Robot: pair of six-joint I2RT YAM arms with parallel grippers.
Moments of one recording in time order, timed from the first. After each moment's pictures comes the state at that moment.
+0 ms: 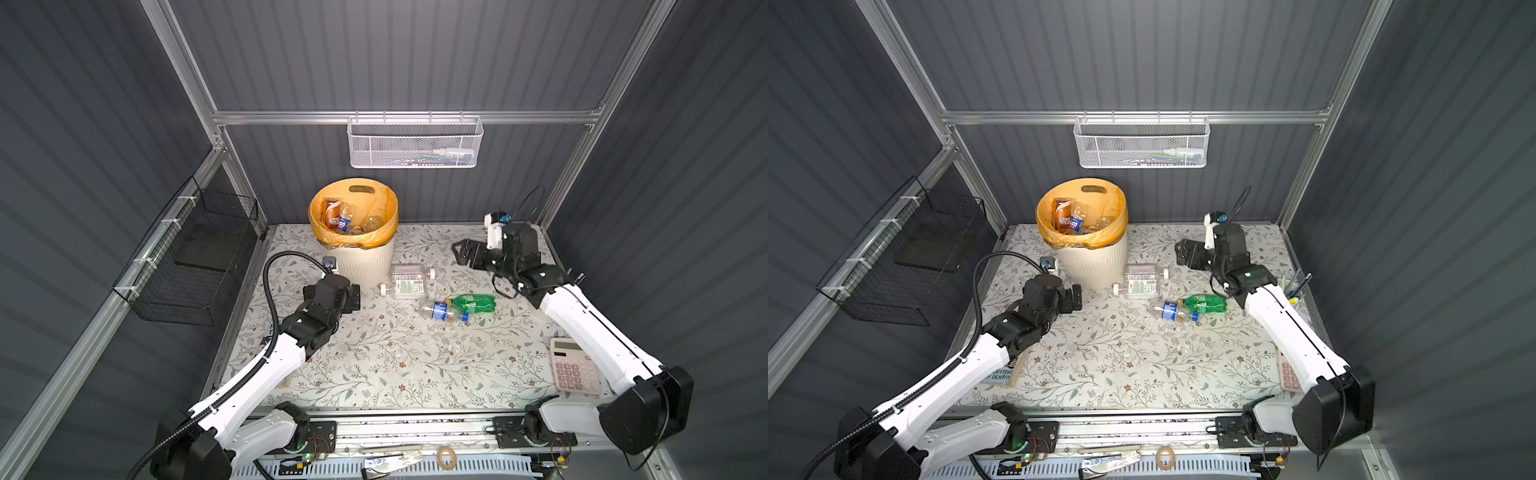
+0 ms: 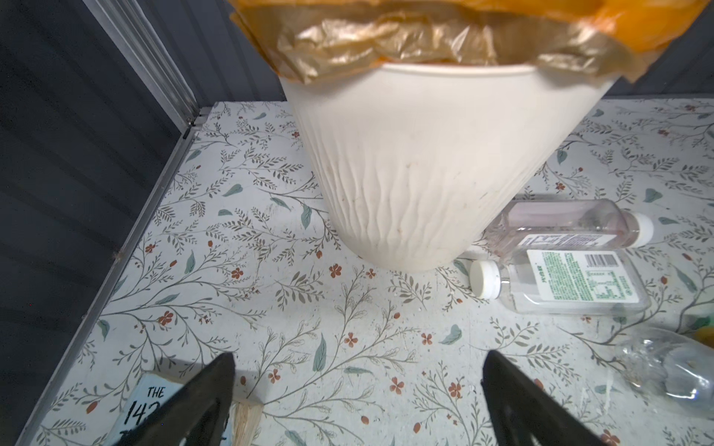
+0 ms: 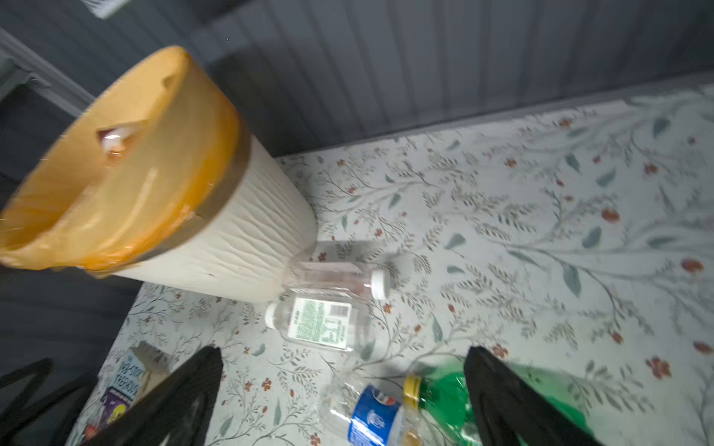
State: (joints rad) left arm -0.58 1.07 0.82 -0.35 -0.49 -0.27; right arm 0.33 1.28 1.11 -0.39 -0.08 0.45
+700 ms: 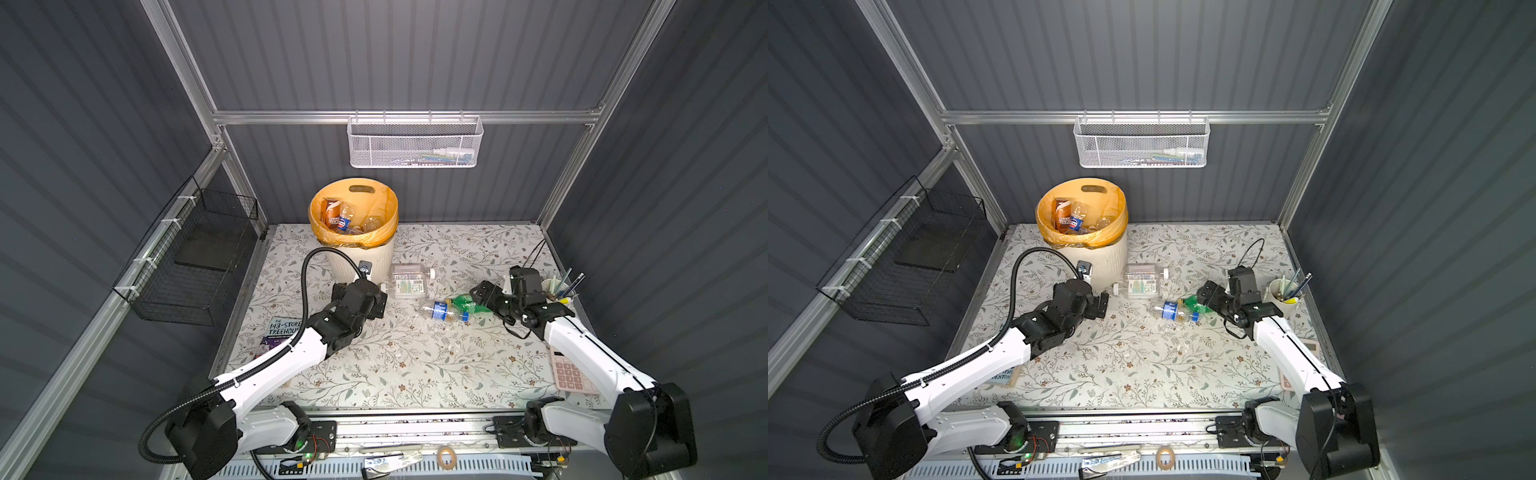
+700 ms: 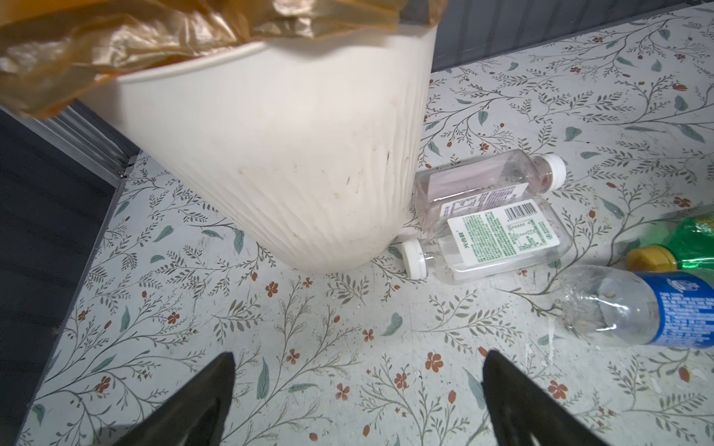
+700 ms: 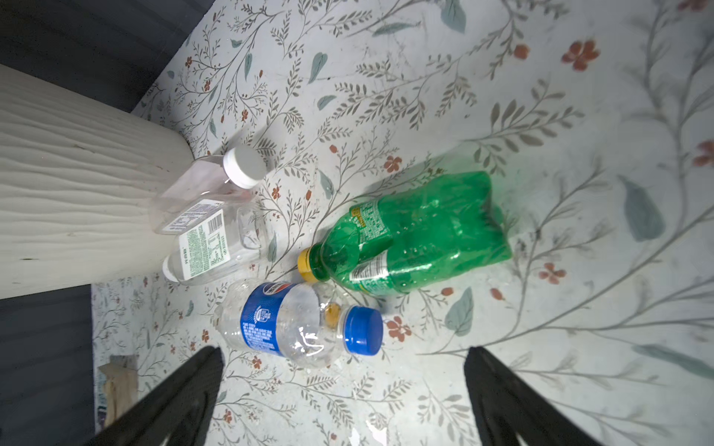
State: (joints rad) left arm -0.76 1.23 0.85 -0.26 -0.53 -0.18; right arm 0.20 1.18 0.72 -0.35 -0.18 0.73
